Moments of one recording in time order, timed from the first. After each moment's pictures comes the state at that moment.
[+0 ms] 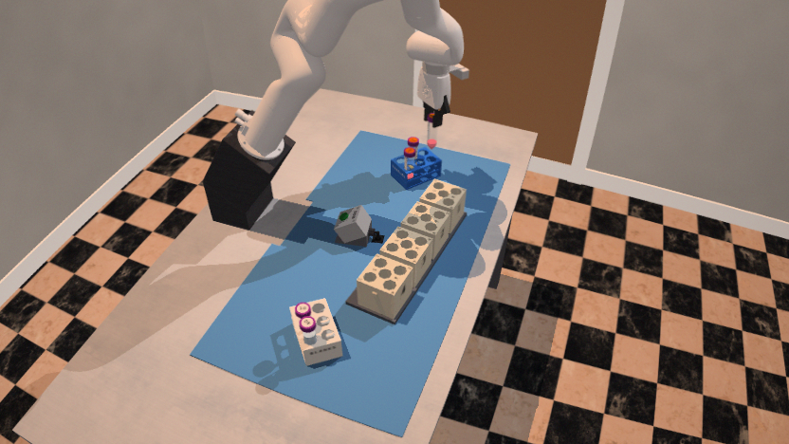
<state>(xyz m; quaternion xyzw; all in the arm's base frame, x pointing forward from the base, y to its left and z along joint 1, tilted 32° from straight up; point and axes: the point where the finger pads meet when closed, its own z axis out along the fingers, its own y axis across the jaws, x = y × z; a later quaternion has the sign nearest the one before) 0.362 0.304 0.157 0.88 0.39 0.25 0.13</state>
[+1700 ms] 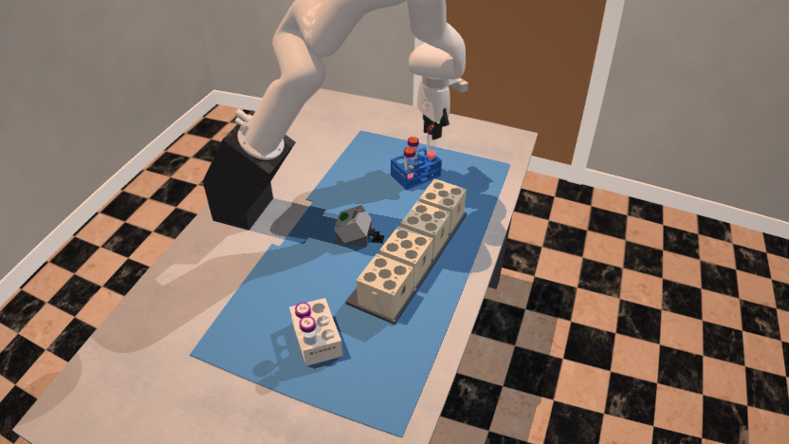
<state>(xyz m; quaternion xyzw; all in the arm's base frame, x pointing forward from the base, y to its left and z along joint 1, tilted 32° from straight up) 0.384 0.303 0.123 0.88 0.39 0.25 0.13</state>
